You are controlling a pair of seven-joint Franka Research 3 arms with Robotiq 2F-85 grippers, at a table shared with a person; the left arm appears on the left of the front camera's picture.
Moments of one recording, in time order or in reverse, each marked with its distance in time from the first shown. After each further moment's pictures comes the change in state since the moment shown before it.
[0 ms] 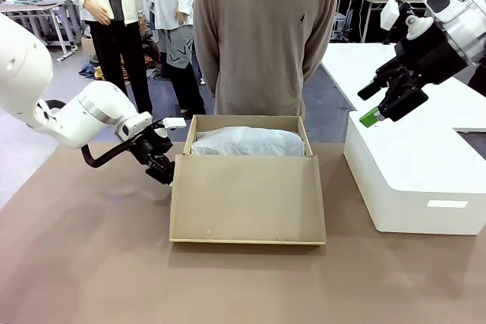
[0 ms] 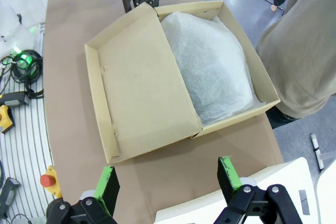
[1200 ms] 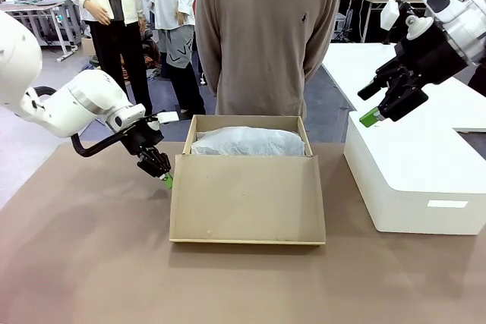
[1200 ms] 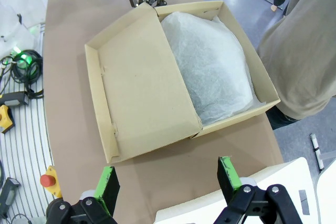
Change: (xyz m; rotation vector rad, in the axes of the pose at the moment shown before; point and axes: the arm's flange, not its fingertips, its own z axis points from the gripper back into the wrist) left arm 0.000 -0.003 0.031 0.113 0.109 0.036; right arm 0.000 0.000 0.000 0.000 0.000 0.000
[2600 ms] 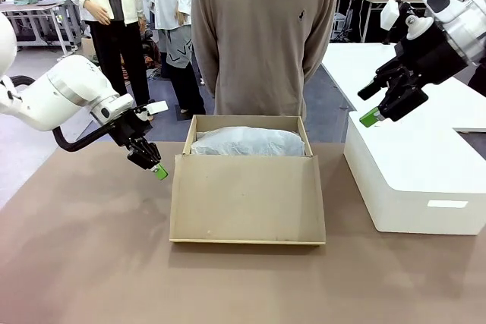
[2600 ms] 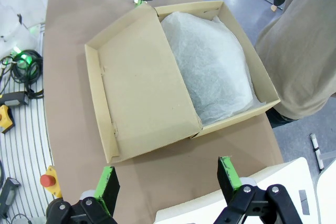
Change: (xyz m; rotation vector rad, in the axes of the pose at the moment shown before) left arm 0.006 -0.038 0.033 0.143 0.022 0.009; right arm 0.000 0.000 0.000 0.000 0.000 0.000
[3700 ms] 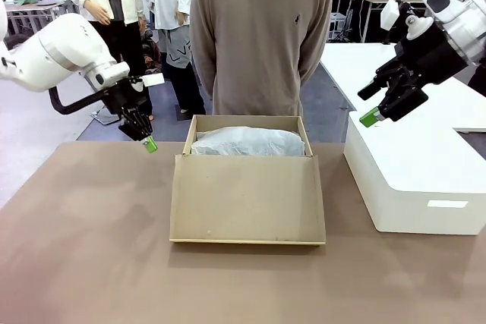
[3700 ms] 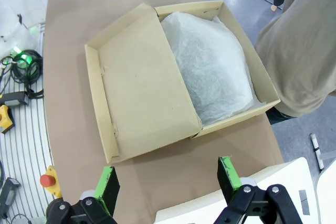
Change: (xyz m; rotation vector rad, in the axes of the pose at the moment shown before) left arm 0.037 0.005 0.062 0.048 0.126 -0.043; right arm 0.000 0.000 0.000 0.000 0.000 0.000
